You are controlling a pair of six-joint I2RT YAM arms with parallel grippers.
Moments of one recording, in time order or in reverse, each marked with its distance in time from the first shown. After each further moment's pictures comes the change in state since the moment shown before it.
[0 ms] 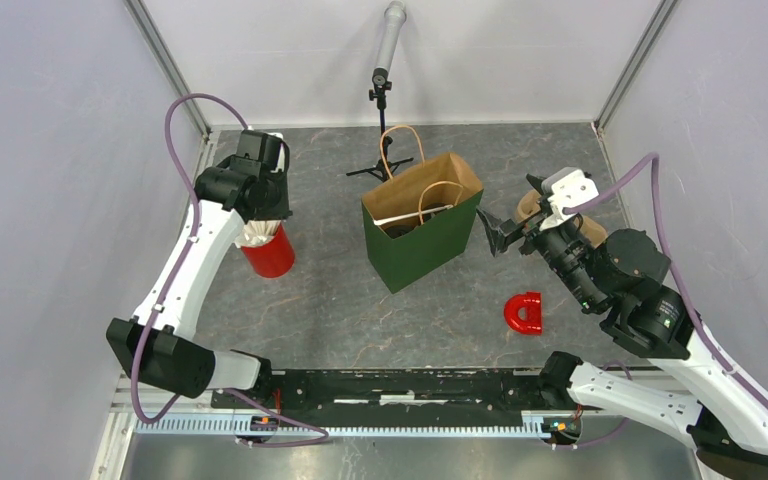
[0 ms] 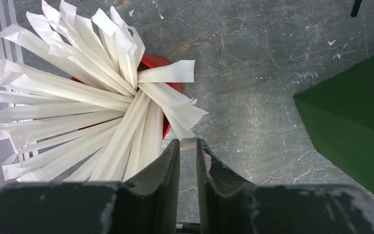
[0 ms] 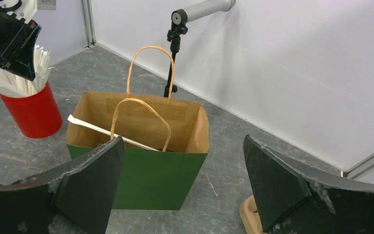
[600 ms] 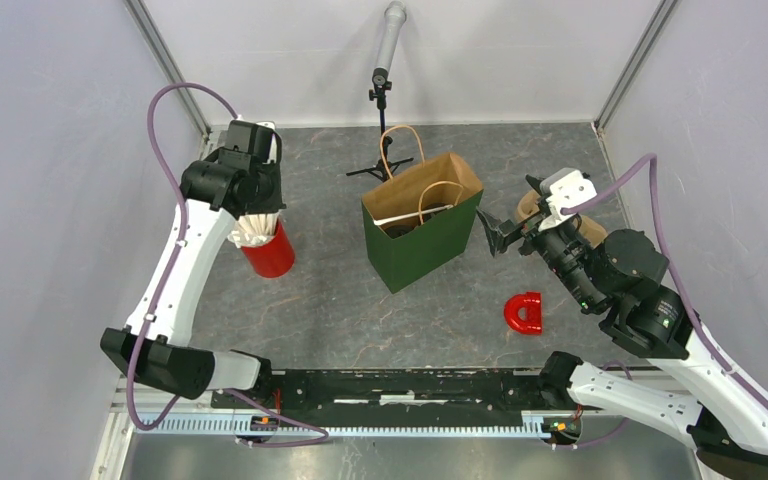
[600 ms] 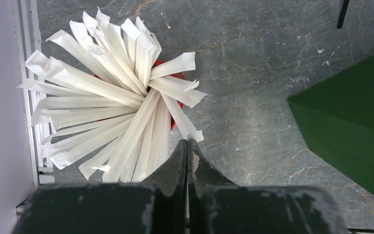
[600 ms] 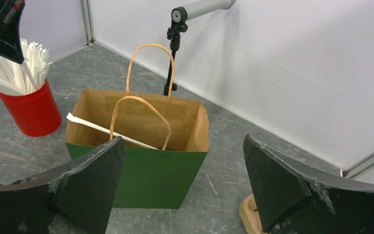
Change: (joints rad) left arm 0.000 -0.002 0.111 -0.077 -0.022 0.004; right arm 0.000 -0.002 -0.007 -0.002 0.004 -0.002
